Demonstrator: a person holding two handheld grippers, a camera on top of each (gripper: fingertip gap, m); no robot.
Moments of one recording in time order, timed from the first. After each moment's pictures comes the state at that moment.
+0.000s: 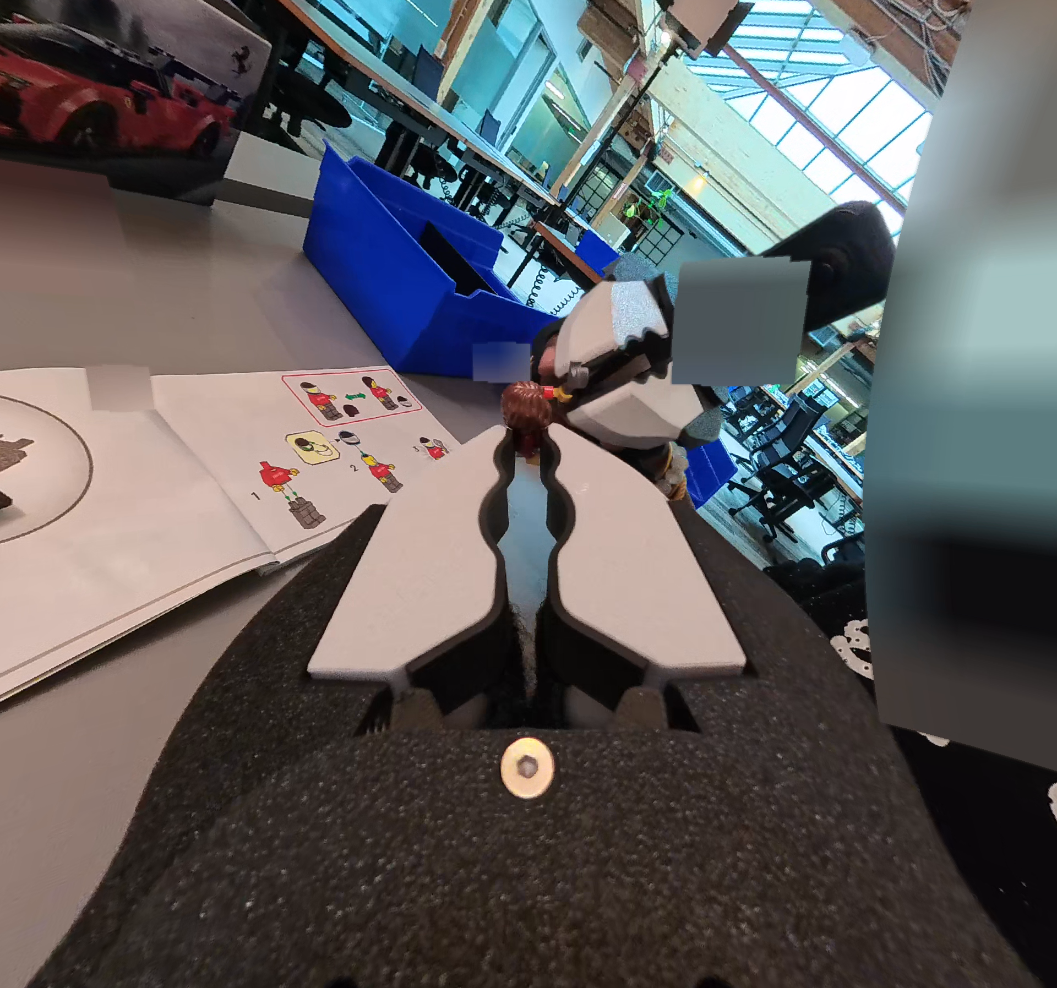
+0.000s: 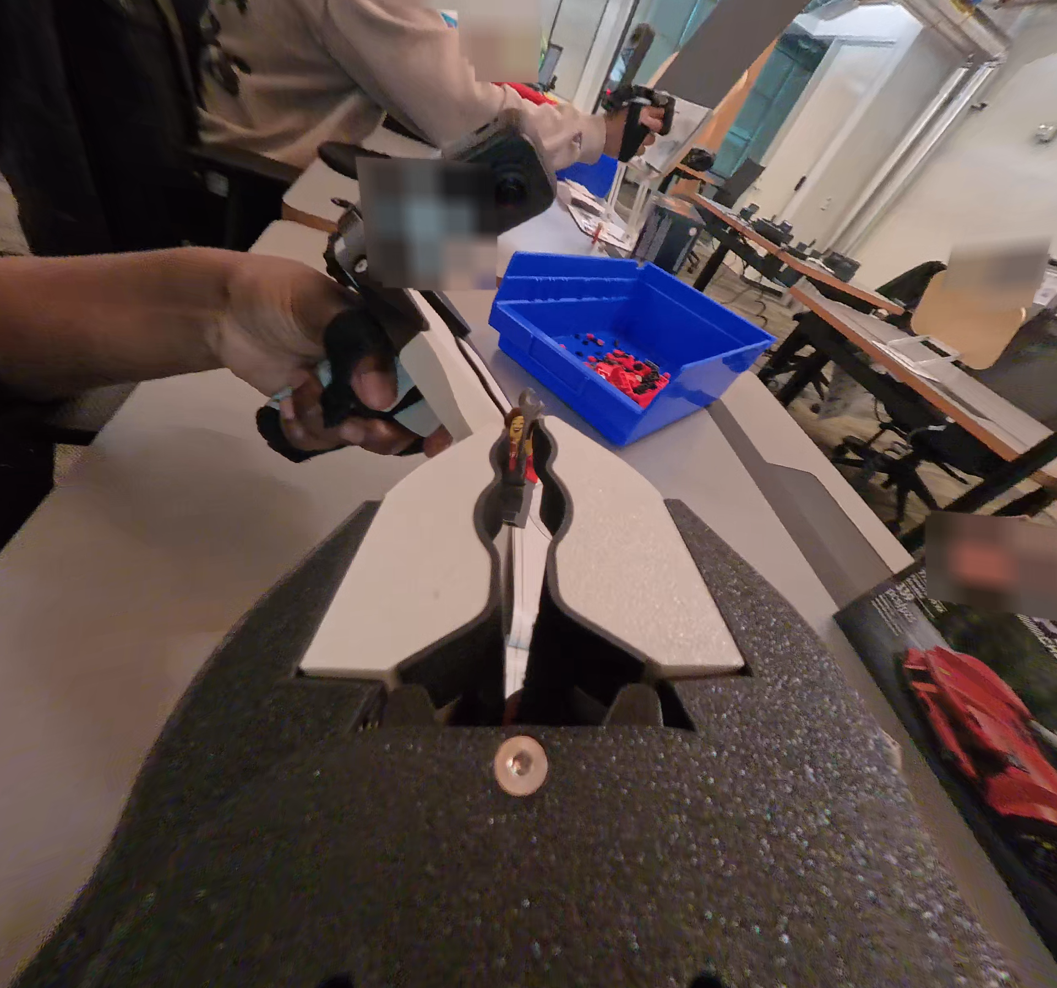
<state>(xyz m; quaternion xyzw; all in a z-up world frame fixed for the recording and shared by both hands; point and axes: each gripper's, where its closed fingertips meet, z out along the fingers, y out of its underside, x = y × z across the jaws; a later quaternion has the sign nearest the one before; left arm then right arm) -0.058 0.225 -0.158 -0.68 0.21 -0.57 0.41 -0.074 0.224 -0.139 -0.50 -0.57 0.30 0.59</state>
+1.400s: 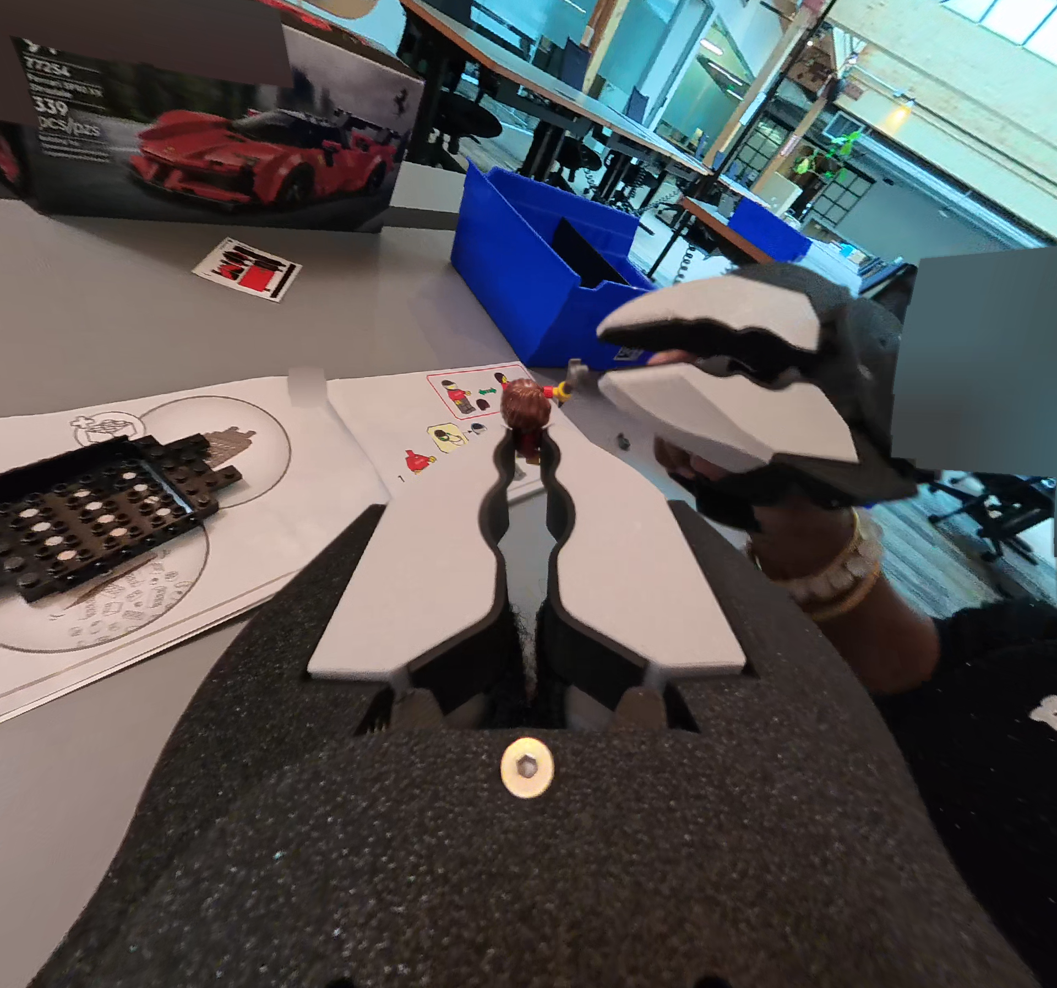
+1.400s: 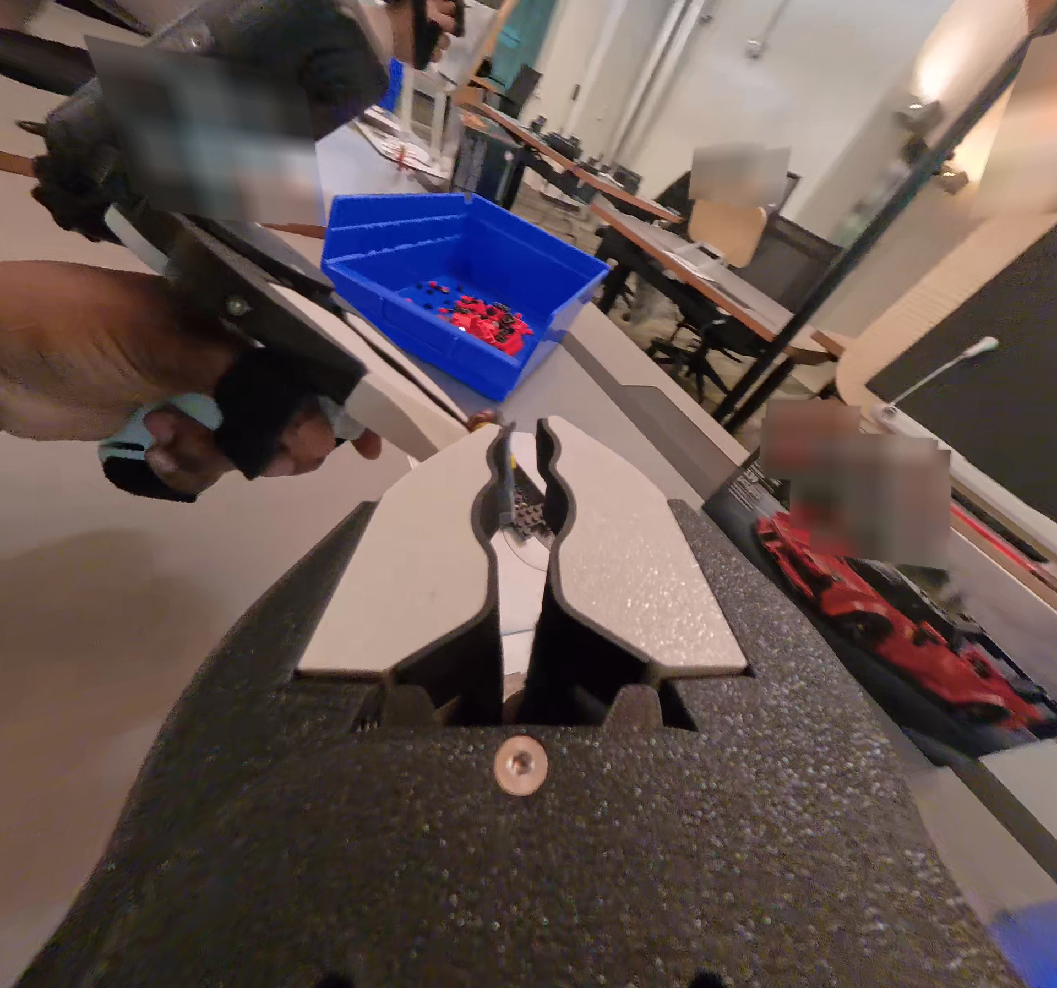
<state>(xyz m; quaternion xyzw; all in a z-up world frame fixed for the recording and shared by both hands) -0.078 0.245 -0.173 -0.73 0.21 -0.44 0.48 -0.080 0.243 -0.139 -0.59 -0.45 0.16 0.65</state>
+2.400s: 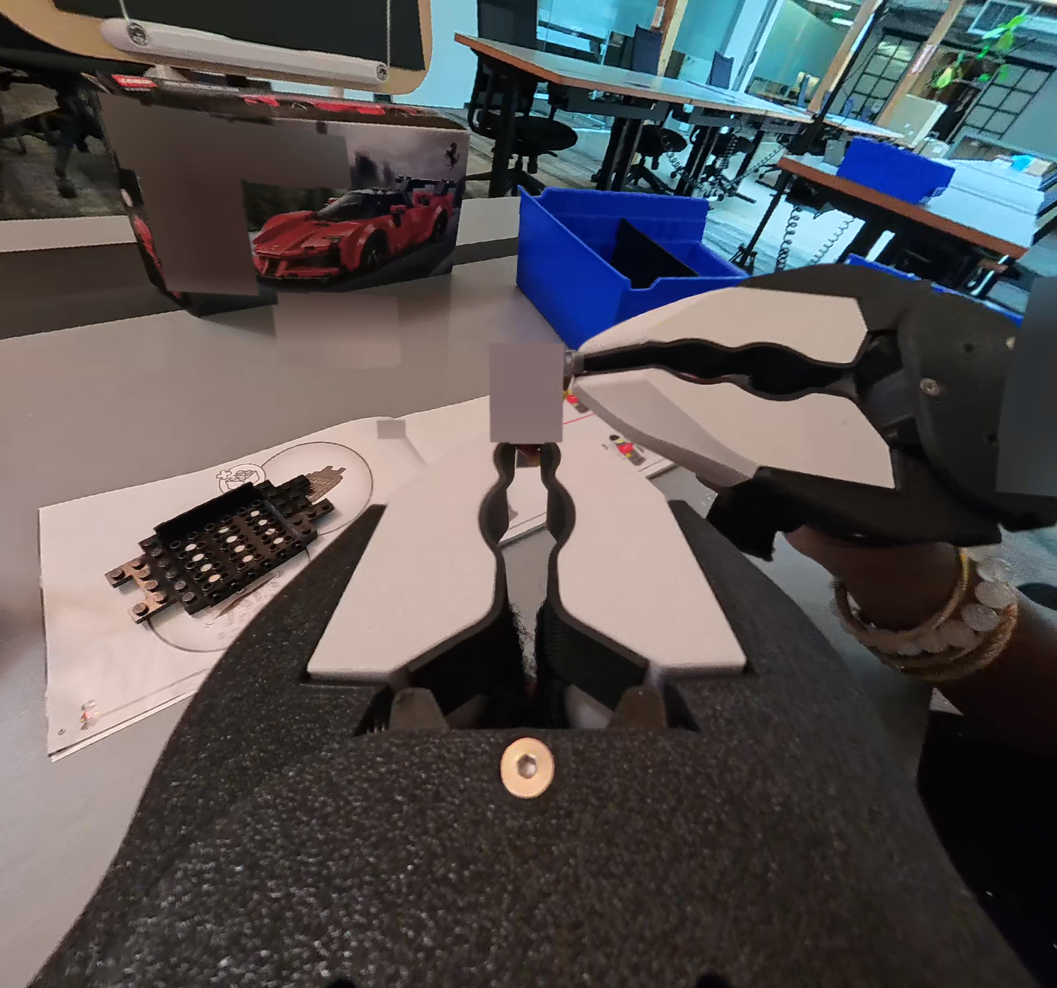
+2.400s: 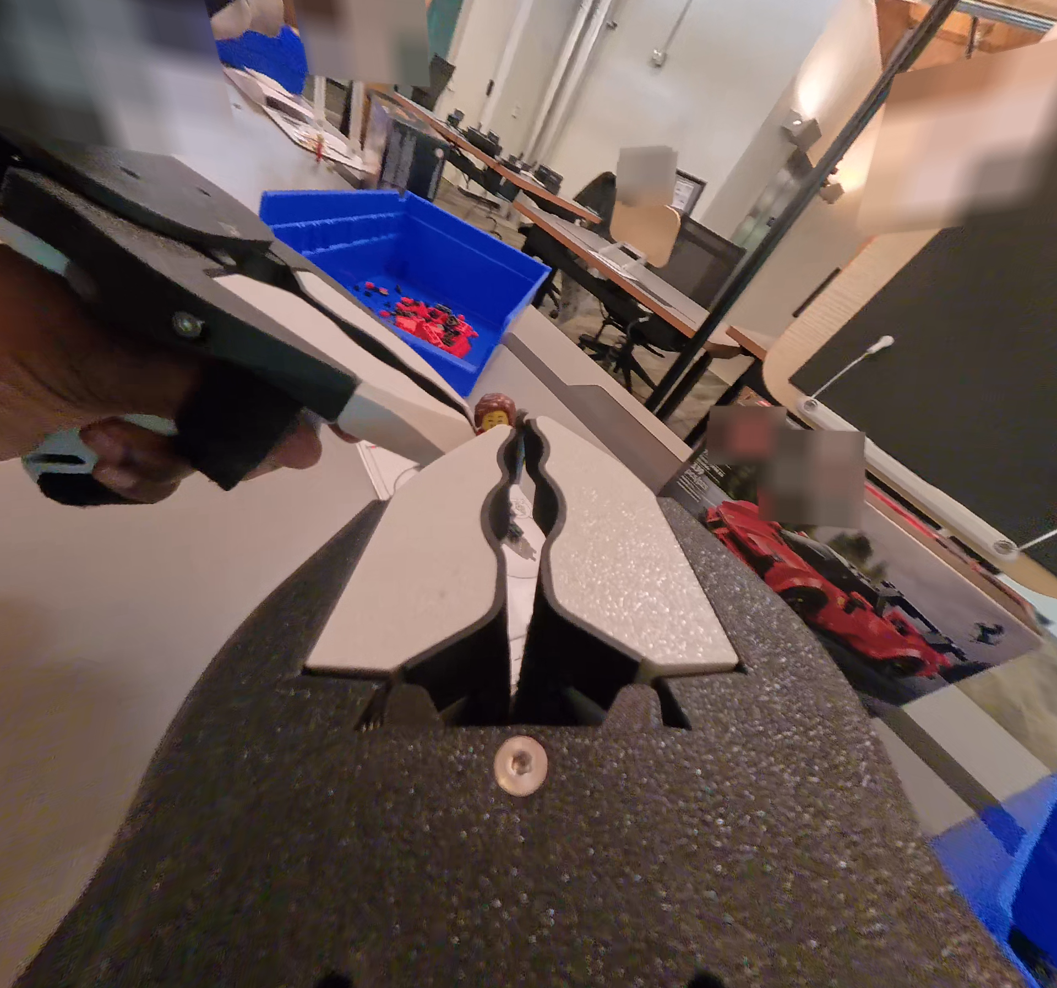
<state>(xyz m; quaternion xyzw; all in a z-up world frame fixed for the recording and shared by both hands) -0.085 0.247 -0.161 -0.73 0.25 -0.33 0.54 -0.085 0.245 -0.135 -0.59 -0.41 0.10 0.69</state>
